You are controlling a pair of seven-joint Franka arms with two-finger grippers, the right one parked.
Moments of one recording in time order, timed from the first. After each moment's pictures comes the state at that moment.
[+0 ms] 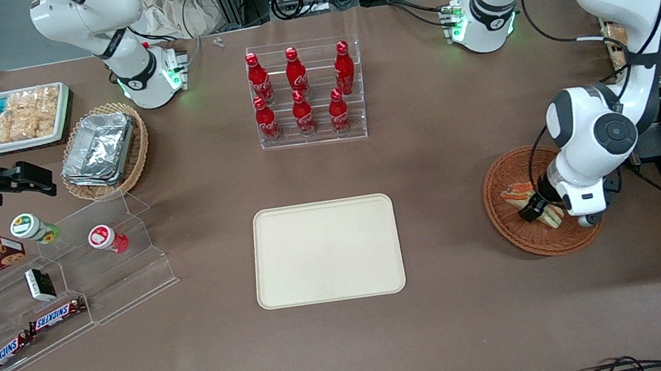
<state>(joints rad) 0.02 0.39 -0.09 -2.11 0.04 2.54 -0.89</state>
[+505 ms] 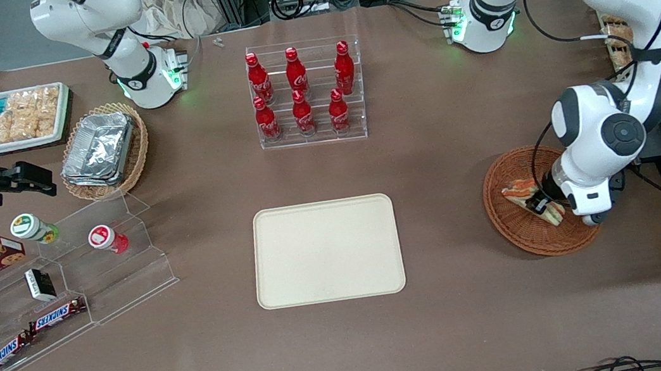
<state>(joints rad) 0.02 0.34 -0.09 -2.05 0.04 2.37 -0.89</state>
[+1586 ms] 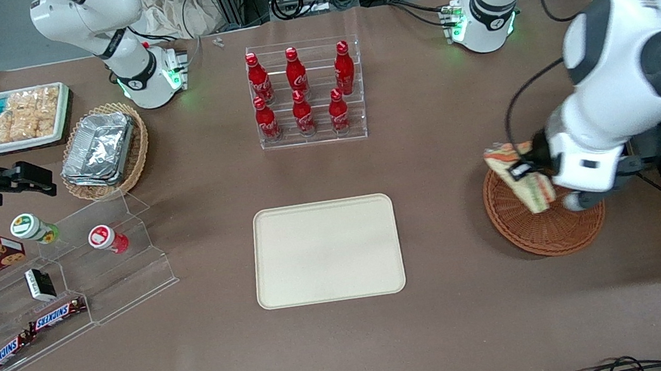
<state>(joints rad) -0.02 0.27 -0.34 -1.55 -0.01 1.79 -0.71</state>
